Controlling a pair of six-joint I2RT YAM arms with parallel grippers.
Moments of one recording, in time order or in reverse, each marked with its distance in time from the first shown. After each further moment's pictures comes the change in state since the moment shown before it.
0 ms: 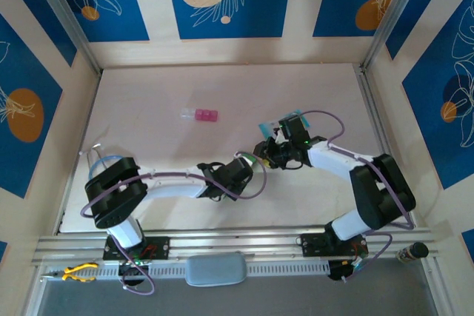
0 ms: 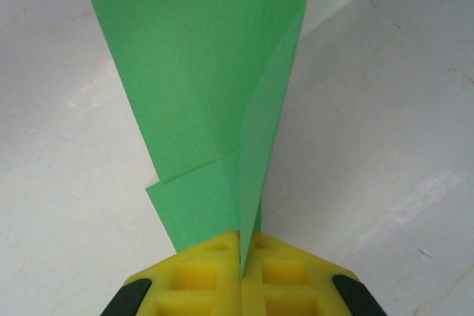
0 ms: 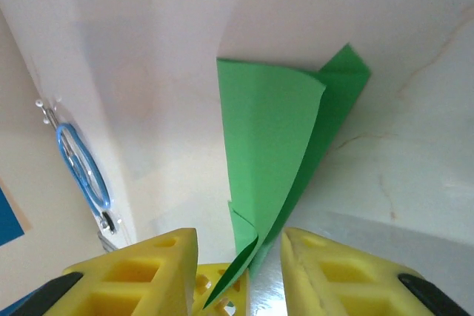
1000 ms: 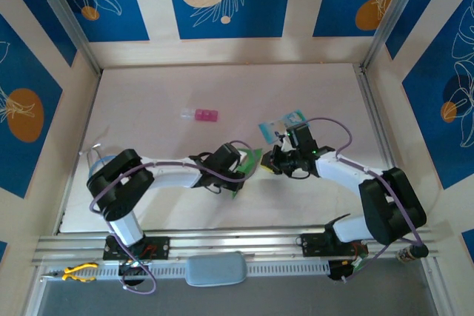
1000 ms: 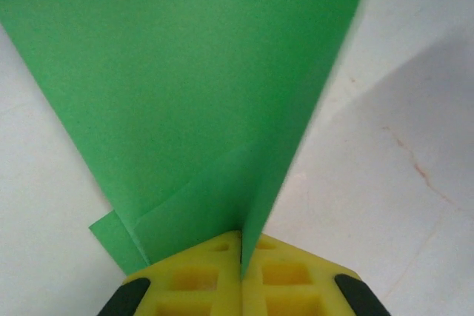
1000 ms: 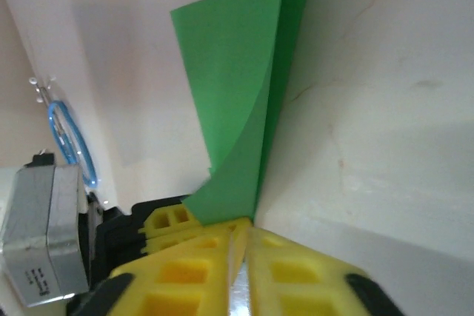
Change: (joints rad) left arm 0.182 0.047 -0.078 0.245 0.438 -0.116; right arm 0.003 -0.100 -0.130 0.048 -0.042 -0.052
